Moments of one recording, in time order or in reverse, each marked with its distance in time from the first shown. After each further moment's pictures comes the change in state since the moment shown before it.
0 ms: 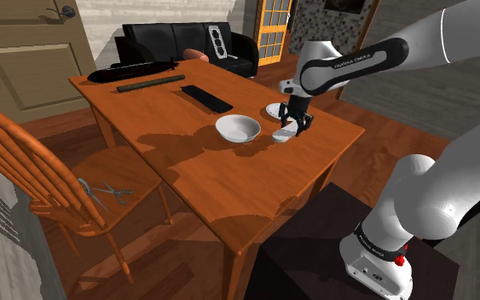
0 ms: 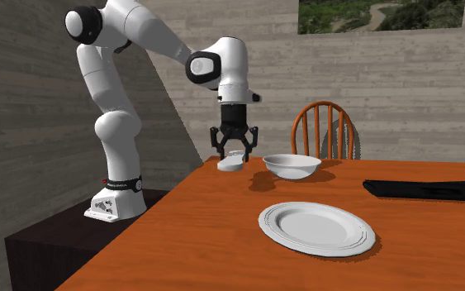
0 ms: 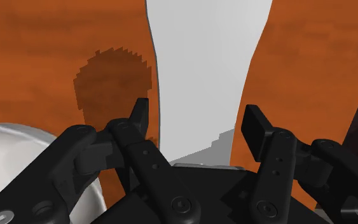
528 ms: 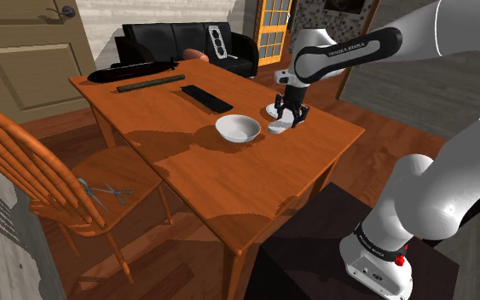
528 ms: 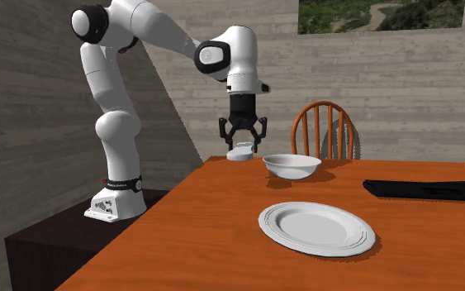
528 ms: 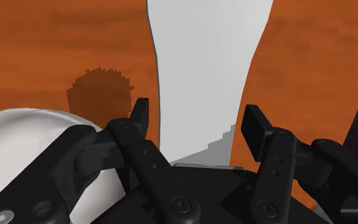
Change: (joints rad) arm 0.022 0.050 0.004 0.120 0.035 -0.073 -0.009
